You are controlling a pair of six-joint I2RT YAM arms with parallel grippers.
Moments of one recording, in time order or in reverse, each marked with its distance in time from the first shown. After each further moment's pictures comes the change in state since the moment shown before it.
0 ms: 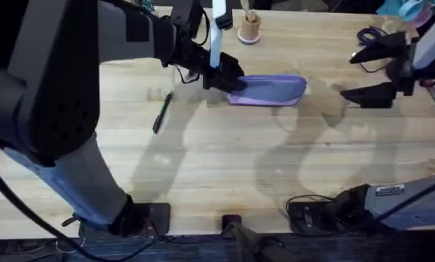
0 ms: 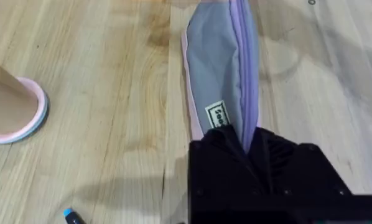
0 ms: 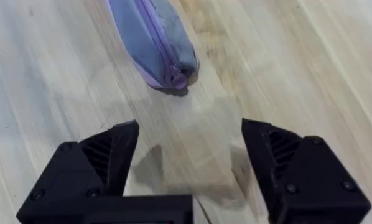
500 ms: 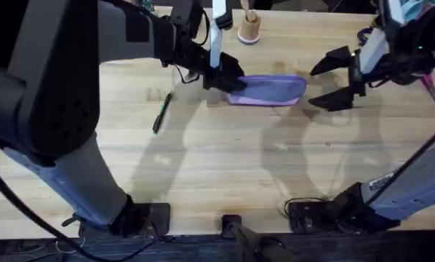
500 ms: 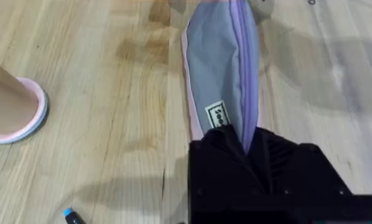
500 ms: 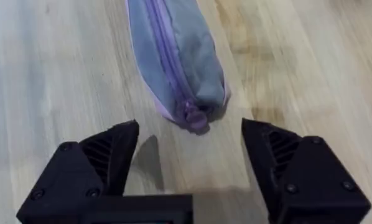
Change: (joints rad) left arm 0.000 0.000 0.000 0.000 0.000 0.000; right arm 0.183 0.232 0.000 0.086 0.000 0.000
